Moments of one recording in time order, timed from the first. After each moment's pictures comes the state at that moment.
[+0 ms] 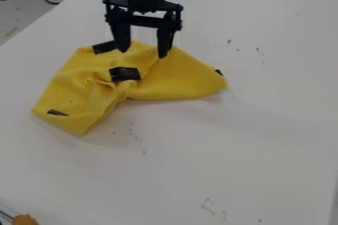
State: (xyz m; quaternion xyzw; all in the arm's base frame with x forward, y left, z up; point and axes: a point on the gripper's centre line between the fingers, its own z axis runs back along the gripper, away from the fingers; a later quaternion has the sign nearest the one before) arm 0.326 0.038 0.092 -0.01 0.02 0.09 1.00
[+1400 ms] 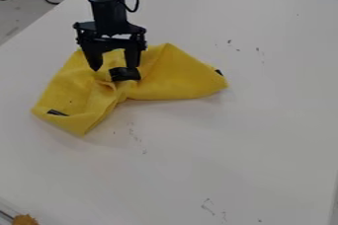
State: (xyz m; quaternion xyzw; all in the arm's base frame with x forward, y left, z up) arm 0.317 0.089 0.050 -0.01 0.00 0.12 0.99
